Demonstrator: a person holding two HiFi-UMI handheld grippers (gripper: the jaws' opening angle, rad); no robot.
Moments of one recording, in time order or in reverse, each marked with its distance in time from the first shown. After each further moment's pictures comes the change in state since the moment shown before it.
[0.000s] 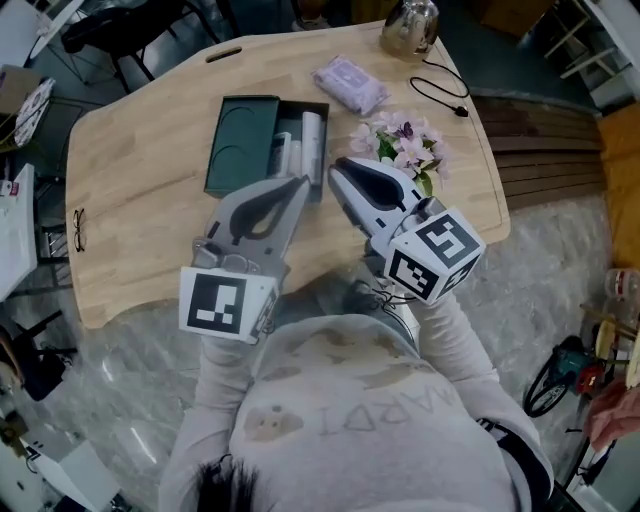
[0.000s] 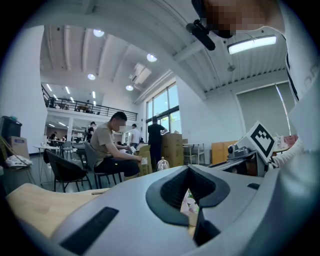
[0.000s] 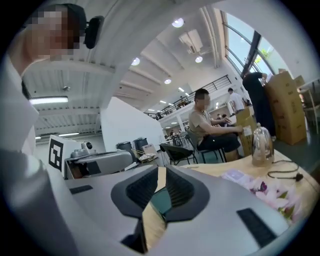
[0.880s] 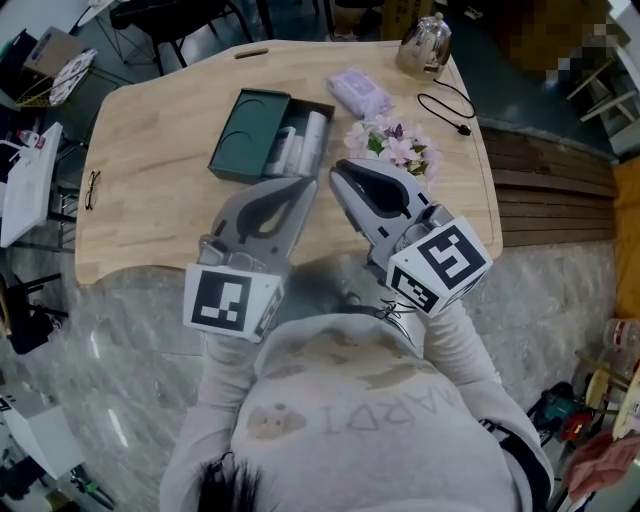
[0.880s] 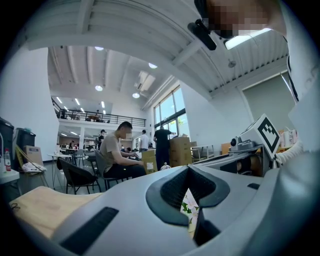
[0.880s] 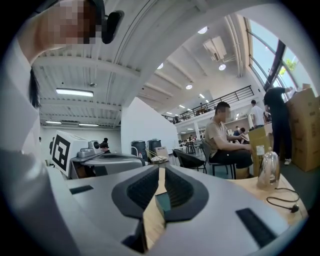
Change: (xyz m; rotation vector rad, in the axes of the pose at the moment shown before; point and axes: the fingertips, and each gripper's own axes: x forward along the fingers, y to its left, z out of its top) left arm -0.027 -0.066 0.025 0.037 -0.051 0.147; right arm -0.067 0.034 0.030 -0.207 -0.044 0.177
